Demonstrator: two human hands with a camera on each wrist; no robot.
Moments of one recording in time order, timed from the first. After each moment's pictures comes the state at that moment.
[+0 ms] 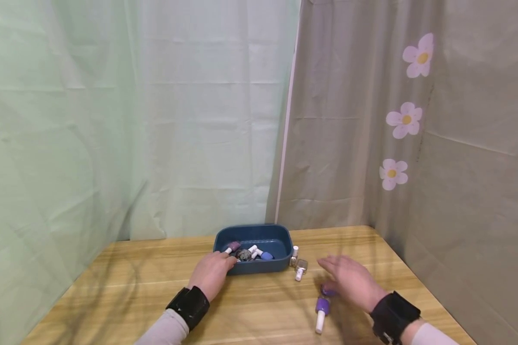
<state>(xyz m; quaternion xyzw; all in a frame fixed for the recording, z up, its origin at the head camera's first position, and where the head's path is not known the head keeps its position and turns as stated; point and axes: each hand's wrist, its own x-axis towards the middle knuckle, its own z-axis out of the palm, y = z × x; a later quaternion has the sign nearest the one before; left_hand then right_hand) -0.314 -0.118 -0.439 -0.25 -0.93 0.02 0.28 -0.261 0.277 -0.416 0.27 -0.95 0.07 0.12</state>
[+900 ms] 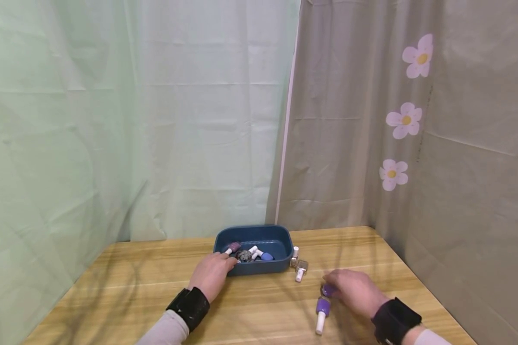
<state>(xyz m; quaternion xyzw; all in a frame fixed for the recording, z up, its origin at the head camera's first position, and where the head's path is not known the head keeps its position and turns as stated) -0.312 -0.117 -0.437 -0.25 -0.93 0.02 0.28 -0.270 0.287 -0.440 0.30 -0.95 0.02 0.11</state>
